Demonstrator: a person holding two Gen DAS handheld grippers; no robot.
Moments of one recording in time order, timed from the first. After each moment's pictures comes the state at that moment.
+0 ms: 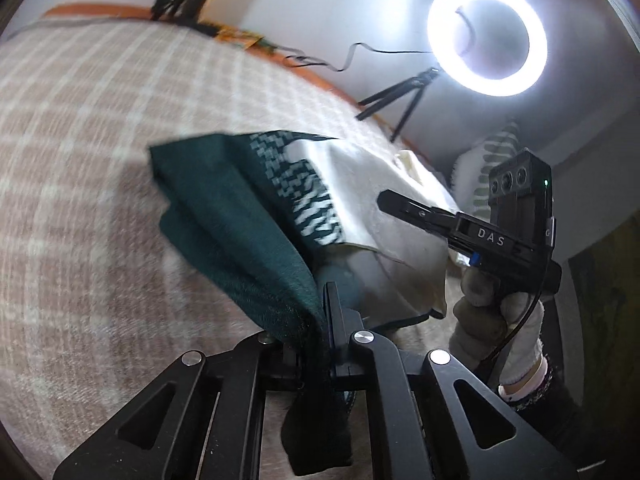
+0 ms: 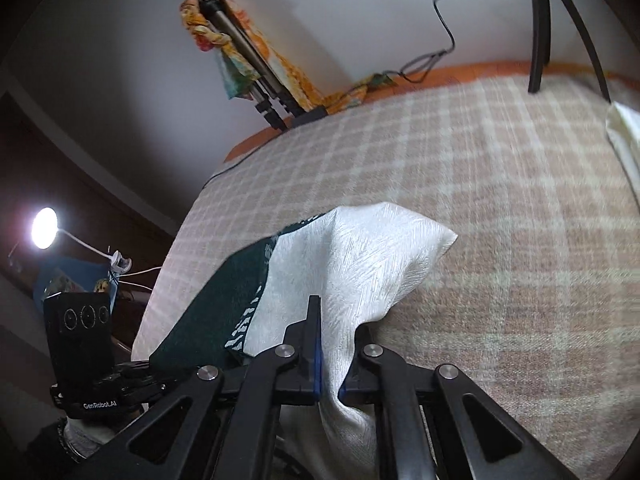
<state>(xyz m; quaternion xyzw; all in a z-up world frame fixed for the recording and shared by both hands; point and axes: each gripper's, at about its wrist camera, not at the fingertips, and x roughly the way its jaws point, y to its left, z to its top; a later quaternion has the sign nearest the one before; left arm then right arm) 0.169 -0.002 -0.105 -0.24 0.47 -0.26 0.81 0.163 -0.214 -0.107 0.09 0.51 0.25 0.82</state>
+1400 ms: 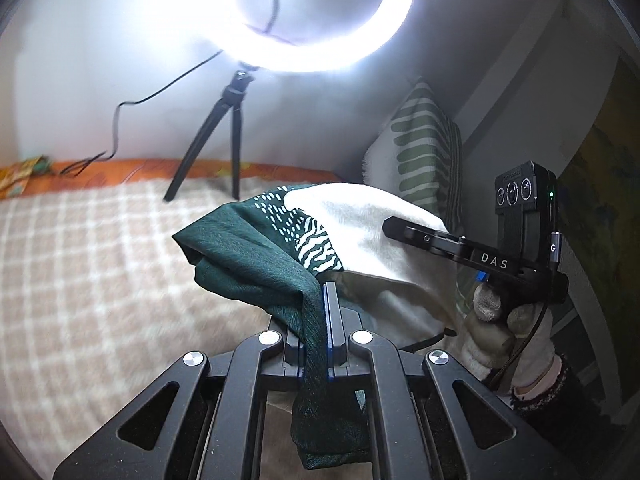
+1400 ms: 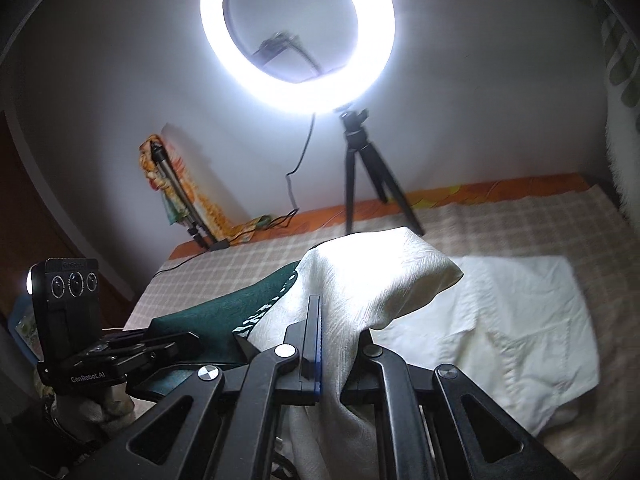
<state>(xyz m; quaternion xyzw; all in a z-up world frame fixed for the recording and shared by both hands) 0.267 -0.240 -0.015 -0.12 0.37 -0.39 0.83 0.181 -0.449 0.027 0.06 0.40 0.15 0.90</state>
